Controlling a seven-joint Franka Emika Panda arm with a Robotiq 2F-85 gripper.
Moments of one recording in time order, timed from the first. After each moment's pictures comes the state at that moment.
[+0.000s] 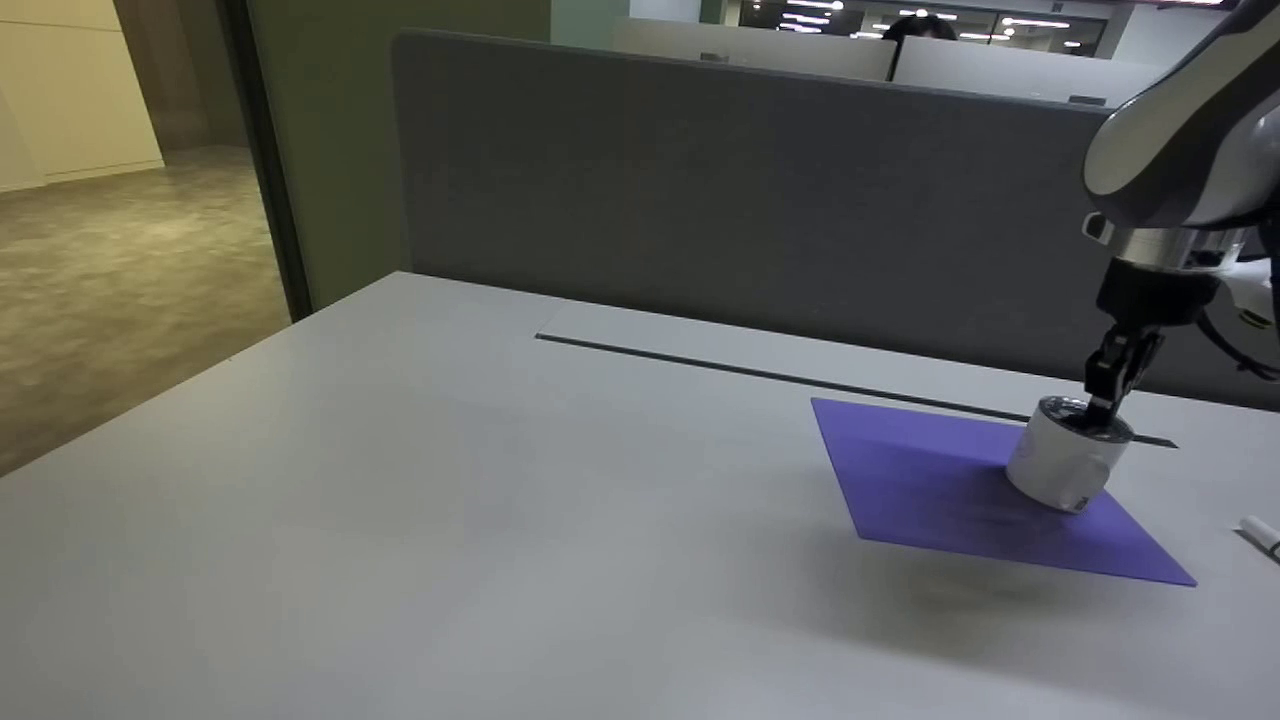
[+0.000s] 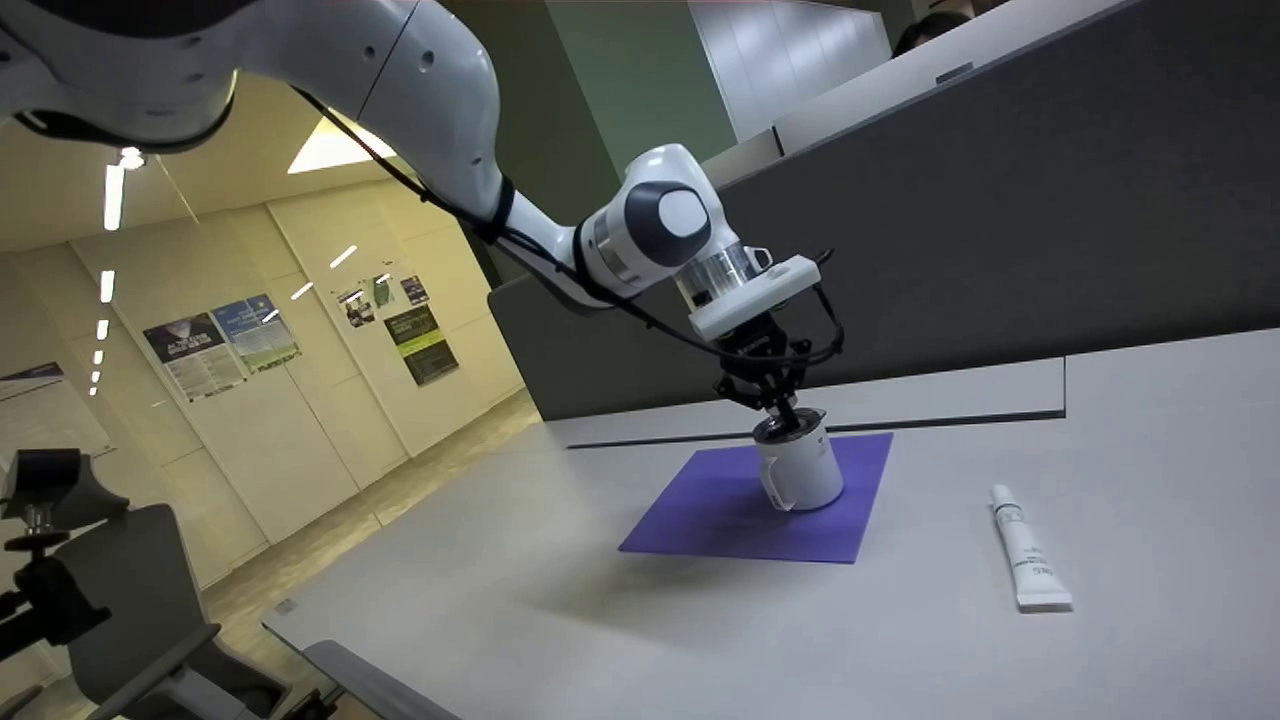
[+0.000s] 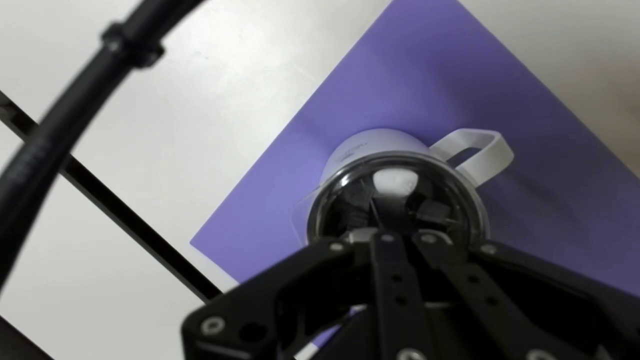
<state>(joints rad) -0.15 0.68 -0.01 -1.75 -0.17 2.46 -0.79</state>
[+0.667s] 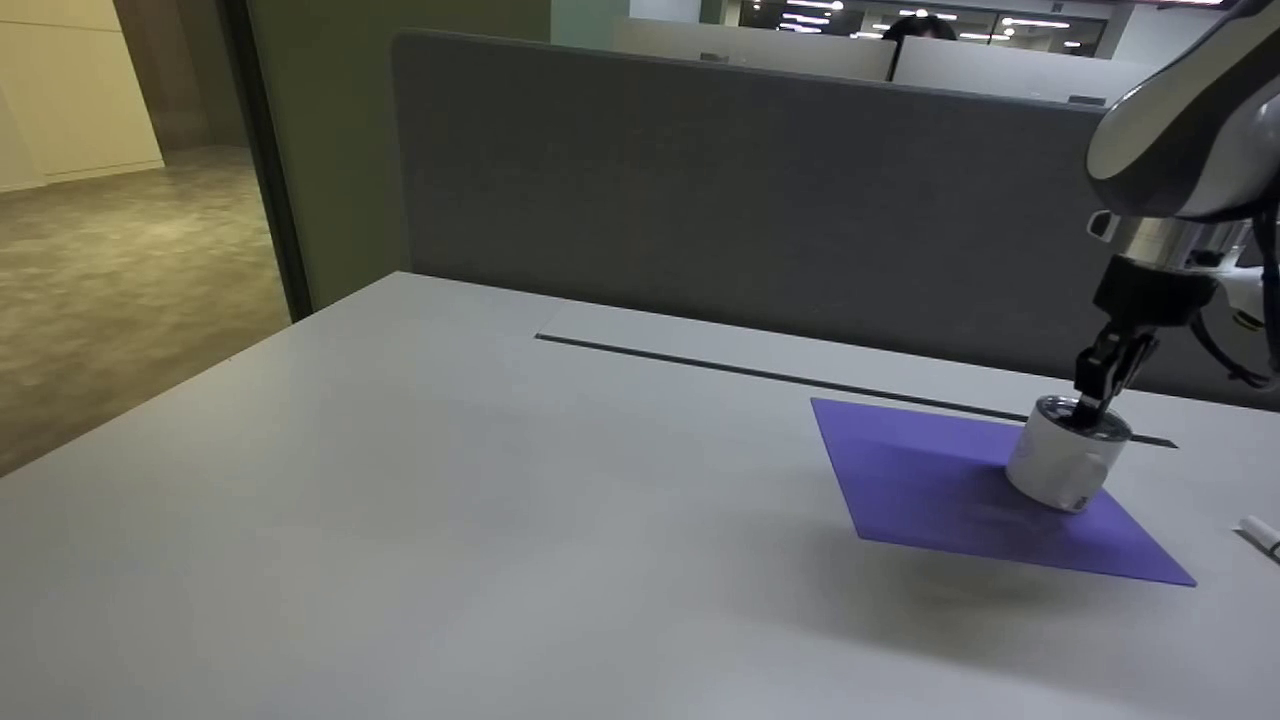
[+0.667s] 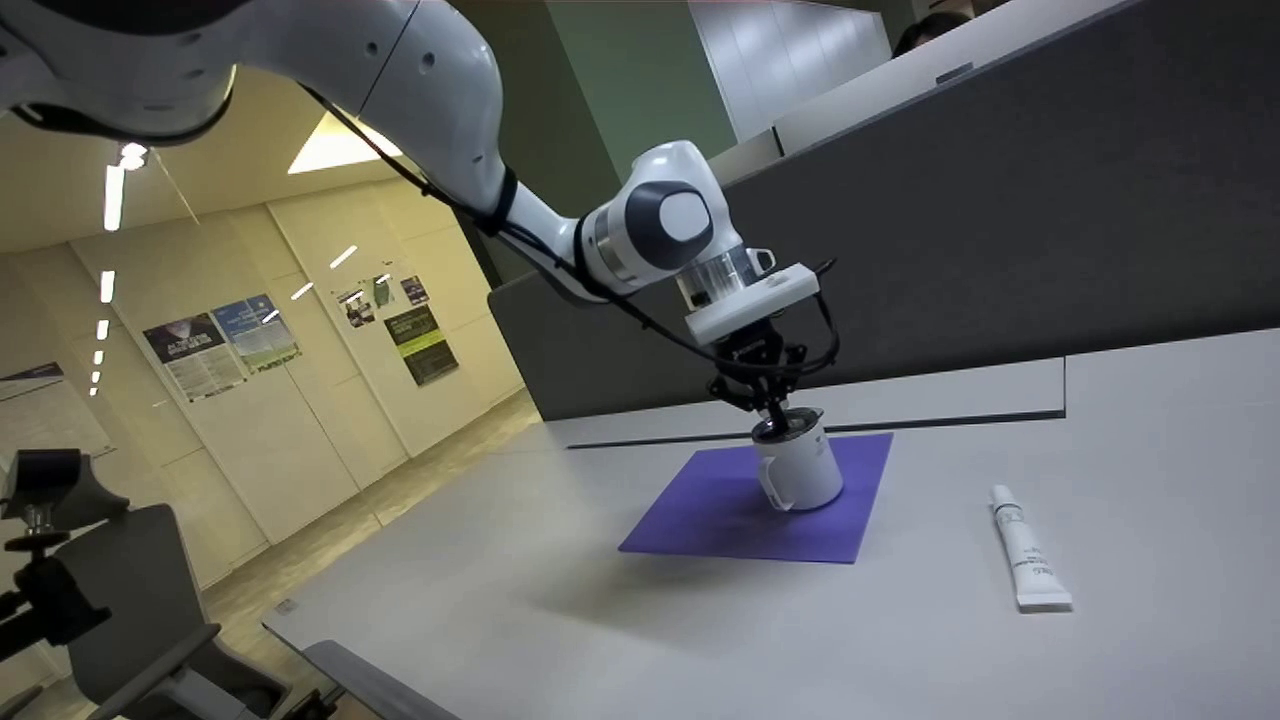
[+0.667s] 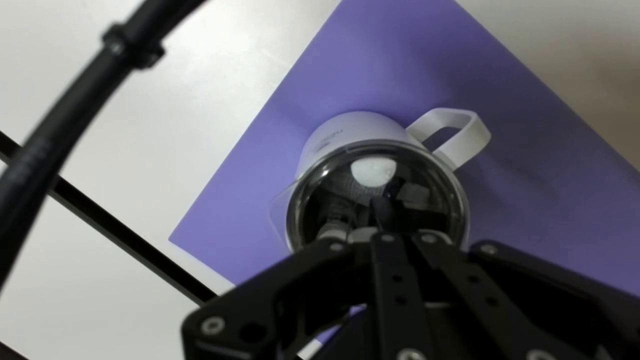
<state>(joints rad) -0.20 0.68 0.04 -1.75 -0.10 2.45 -0.80</state>
